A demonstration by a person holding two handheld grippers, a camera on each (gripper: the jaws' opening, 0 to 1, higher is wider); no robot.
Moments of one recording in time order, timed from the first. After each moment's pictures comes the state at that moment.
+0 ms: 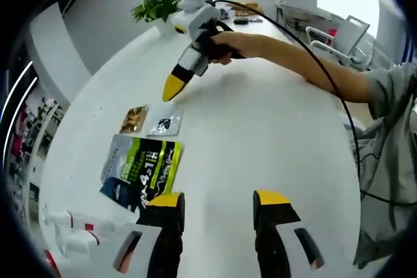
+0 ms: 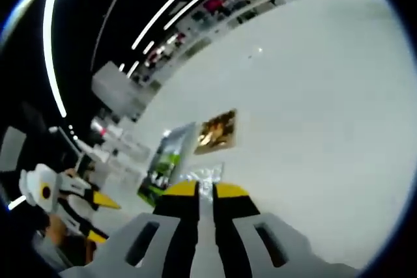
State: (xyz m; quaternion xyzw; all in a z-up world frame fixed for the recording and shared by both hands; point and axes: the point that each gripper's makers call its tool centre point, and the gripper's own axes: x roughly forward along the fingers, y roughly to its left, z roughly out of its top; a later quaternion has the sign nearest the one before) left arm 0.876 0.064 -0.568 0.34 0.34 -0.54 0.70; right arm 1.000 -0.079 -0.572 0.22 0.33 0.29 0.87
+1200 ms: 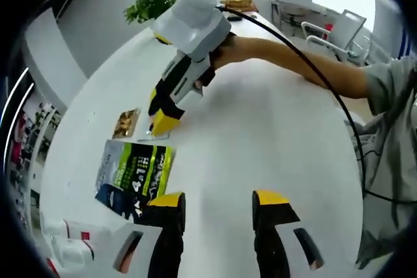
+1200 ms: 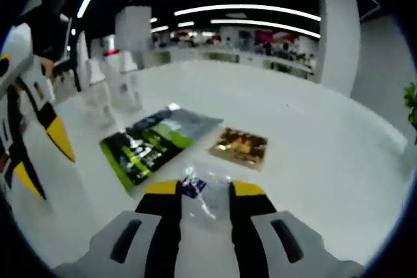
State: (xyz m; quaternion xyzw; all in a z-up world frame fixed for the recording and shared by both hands) left arm 0.869 0.054 -0.577 0.36 0.33 -0.54 0.68; right arm 1.009 -0.055 -0.590 -0.12 0.23 0.28 0.92
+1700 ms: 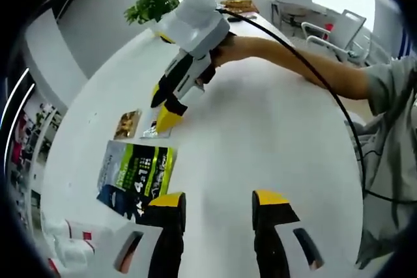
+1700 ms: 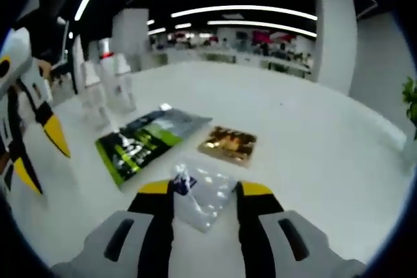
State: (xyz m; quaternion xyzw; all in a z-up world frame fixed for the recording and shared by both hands) left arm 0.872 0.055 -0.573 0.36 0.33 -0.54 0.69; right arm 1.011 -0.068 -0.591 -0.10 0.24 0.28 0.93
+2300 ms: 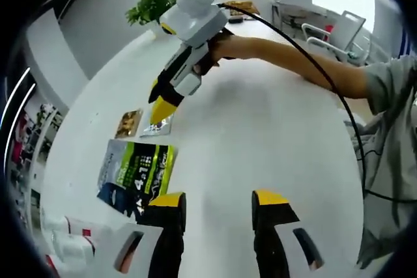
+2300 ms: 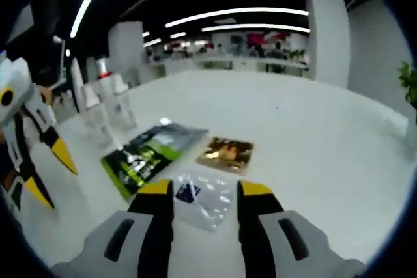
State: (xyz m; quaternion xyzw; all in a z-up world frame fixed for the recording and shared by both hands) left arm 0.872 0.060 -0.573 0.35 0.32 -0.54 0.69; right arm 1.012 -0.069 -0.574 -0.06 0.23 0.28 0.93
